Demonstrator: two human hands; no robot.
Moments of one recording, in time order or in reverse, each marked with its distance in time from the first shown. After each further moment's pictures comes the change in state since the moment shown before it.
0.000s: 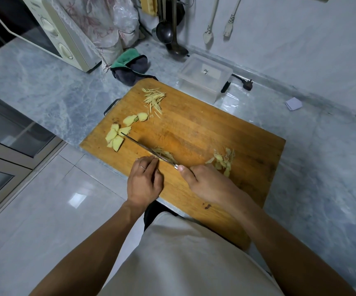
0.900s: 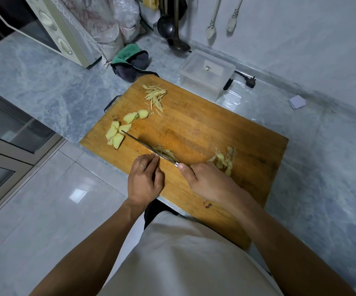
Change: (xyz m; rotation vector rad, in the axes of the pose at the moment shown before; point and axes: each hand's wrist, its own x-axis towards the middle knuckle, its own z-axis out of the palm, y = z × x) left_hand 0.001 0.001 0.001 0.006 0.010 0.003; right_hand 0.005 0.000 0.000 -0.006 0.004 -0.010
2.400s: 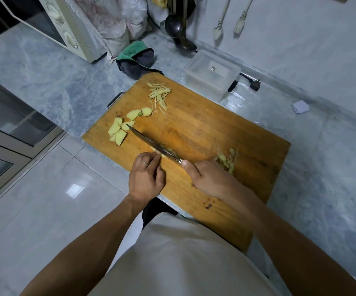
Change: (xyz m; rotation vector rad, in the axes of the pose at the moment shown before) left_hand 0.000 -0.001 0.000 0.008 -0.017 -0.013; right_hand 0.015 0.015 0.003 0.007 -0.007 -0.014
